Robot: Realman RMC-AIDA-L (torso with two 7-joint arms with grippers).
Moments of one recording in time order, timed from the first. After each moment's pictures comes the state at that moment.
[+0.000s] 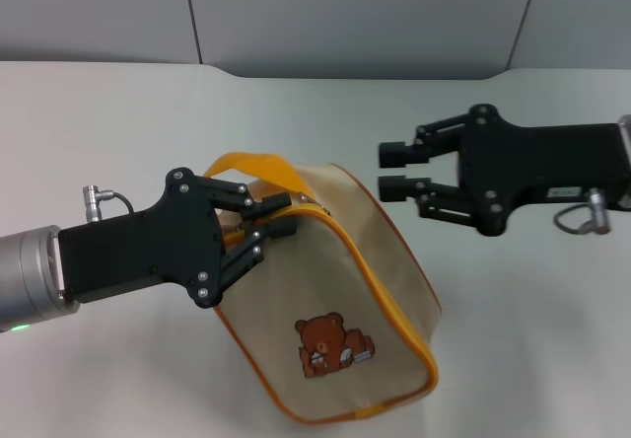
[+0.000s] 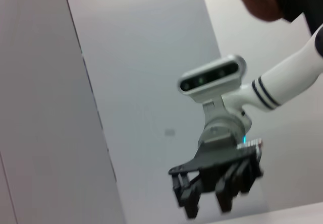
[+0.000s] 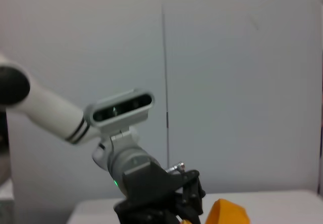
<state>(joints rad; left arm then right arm) -0.52 -2.04 0.79 0.40 1.68 1.80 -0.63 0.69 2.04 -0.72 -0.66 -1.88 -1.79 1.19</state>
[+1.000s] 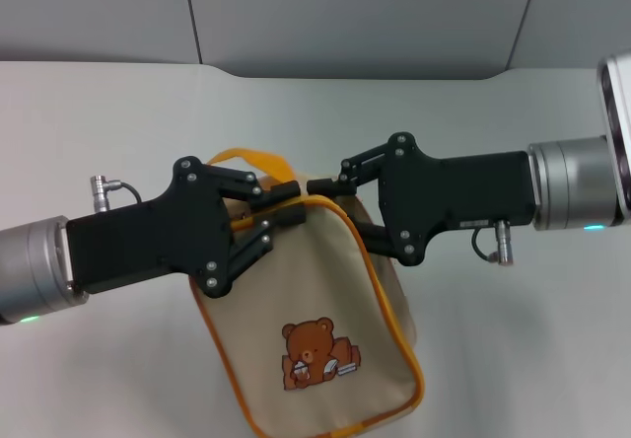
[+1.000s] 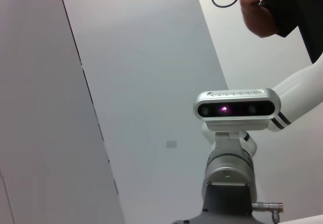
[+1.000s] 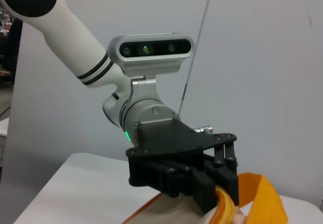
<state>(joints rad) -0.53 -2.05 0.77 0.41 1.68 1.80 -0.63 0.69 2.09 -0.98 -0.63 -1.76 -1.59 0.95</state>
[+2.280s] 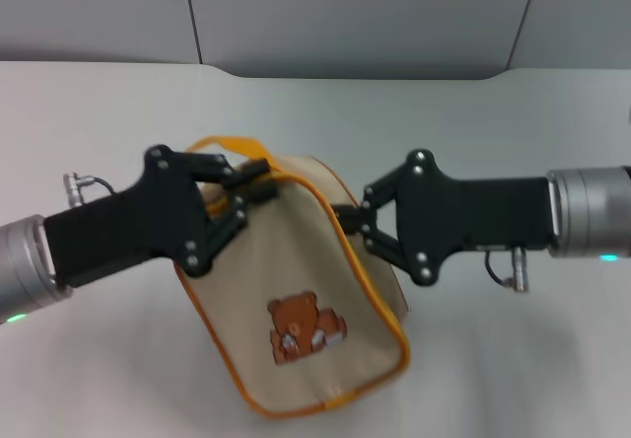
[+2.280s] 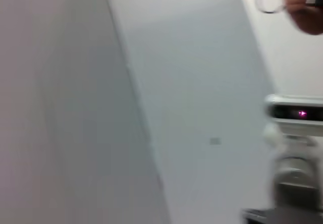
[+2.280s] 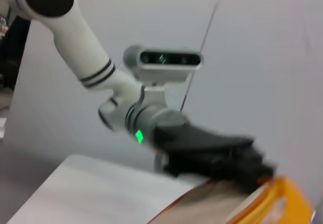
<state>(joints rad) -0.50 -2.06 0.68 0.39 1.68 1.77 -0.63 0.62 2.08 -1.02 -0.60 -1.69 -1.61 0.80</state>
